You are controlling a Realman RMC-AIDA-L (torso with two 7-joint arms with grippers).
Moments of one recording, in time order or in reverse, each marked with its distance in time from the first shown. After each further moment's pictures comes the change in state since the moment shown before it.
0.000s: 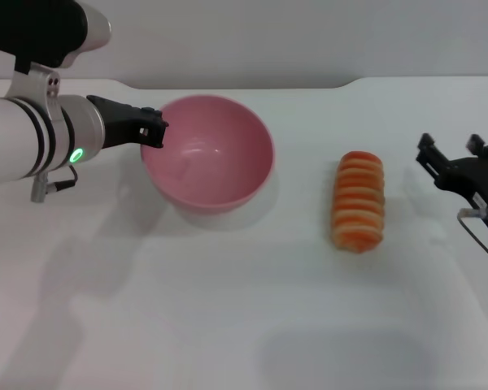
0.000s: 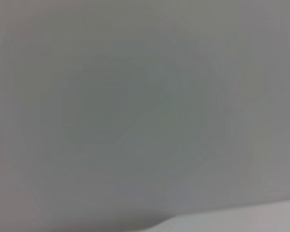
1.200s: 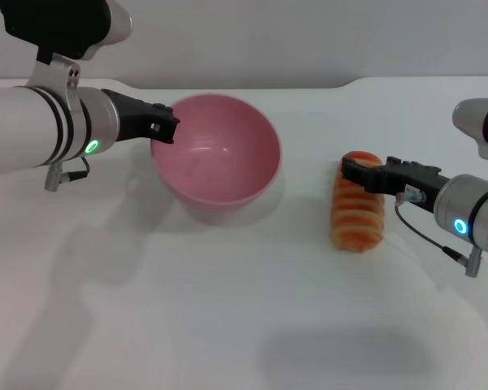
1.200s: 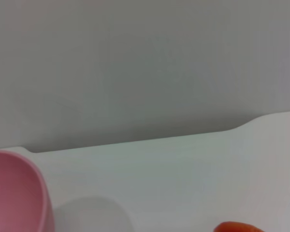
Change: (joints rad) left arm -0.076 -0.002 -0.007 -0.076 0.003 0.004 0.014; right arm 0.099 0.045 0.212 -0.278 -0.173 0.784 0.131
